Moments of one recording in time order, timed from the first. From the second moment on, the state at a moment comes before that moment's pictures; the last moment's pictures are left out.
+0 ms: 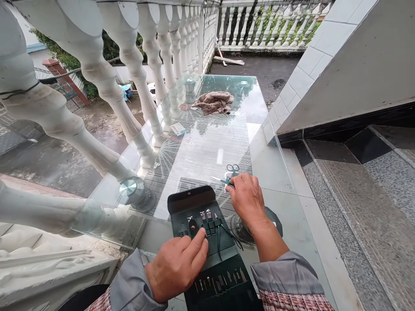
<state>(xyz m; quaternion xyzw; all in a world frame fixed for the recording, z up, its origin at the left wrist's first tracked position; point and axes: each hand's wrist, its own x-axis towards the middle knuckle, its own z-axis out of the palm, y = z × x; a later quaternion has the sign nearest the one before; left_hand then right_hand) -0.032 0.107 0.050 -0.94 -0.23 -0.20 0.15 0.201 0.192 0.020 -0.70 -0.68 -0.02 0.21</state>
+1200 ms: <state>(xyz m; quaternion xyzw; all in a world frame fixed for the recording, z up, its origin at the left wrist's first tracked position) -0.027 0.114 0.056 -0.86 -0.39 -0.31 -0.15 0.223 0.163 0.058 -0.60 -0.41 0.44 0.52</state>
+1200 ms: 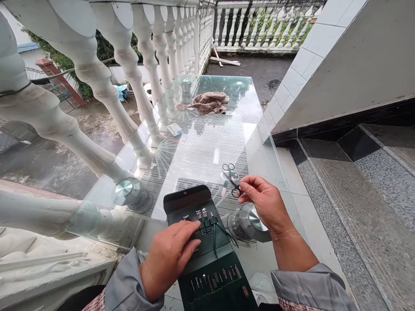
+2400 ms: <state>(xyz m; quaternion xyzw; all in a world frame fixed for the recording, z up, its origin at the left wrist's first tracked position) -0.021 0.093 0.060 -0.91 -0.22 -0.34 0.00 0.160 0.146 0.072 -0.55 -0.35 0.47 0.59</state>
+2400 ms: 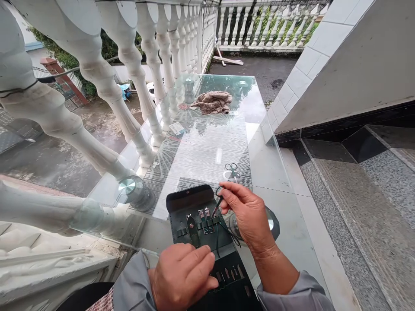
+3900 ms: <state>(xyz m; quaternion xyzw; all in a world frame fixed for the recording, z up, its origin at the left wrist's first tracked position) -0.029 0.093 0.042 -0.96 -0.20 -0.17 0.11 0.126 0.187 0.054 -0.59 -0.48 0.53 0.37</state>
